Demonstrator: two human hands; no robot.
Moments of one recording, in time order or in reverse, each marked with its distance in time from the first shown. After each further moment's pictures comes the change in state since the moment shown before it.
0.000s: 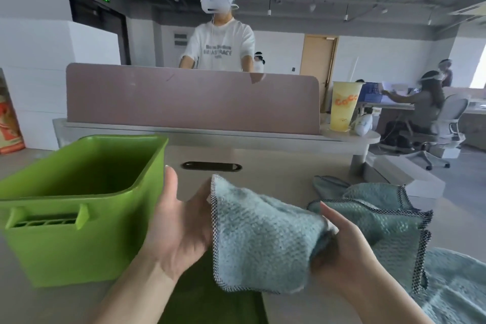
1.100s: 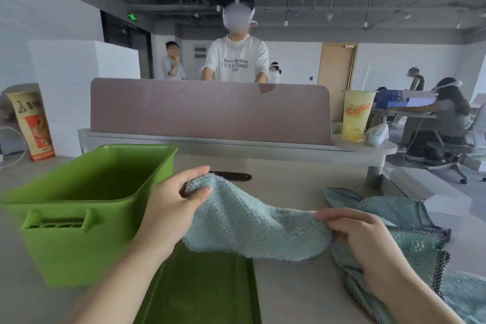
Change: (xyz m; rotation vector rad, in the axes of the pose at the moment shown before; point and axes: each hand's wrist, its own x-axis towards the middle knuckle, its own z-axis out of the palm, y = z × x) left_hand 0.000 0.011 0.026 1.427 0.653 0.603; right_hand -0.002 -0.035 -0.006 -0.799 0.233 -0.484
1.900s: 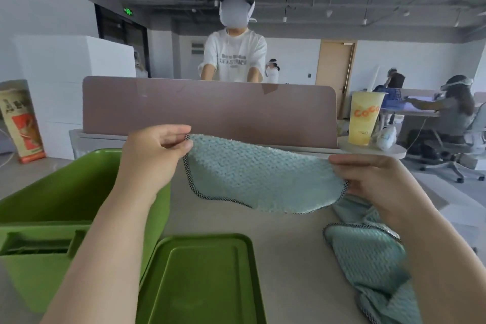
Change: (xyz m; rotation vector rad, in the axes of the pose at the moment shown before) left_hand 0.077 0.033 -0.026 0.051 0.148 0.079; right_hand 0.061 -0.067 0.005 -0.054 -0.008 -0.123
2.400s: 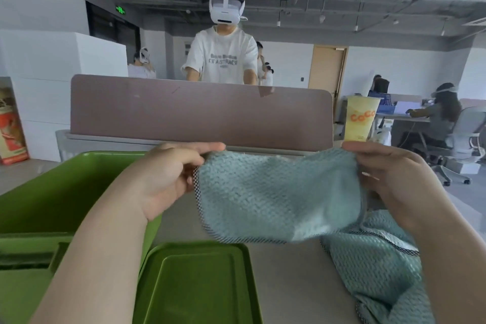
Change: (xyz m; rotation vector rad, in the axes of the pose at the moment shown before) left_hand -0.005 0.014 0.011 -0.471 -0.454 -0.360; right_hand -0.001 -0.017 -0.014 0.144 0.002 -0.037
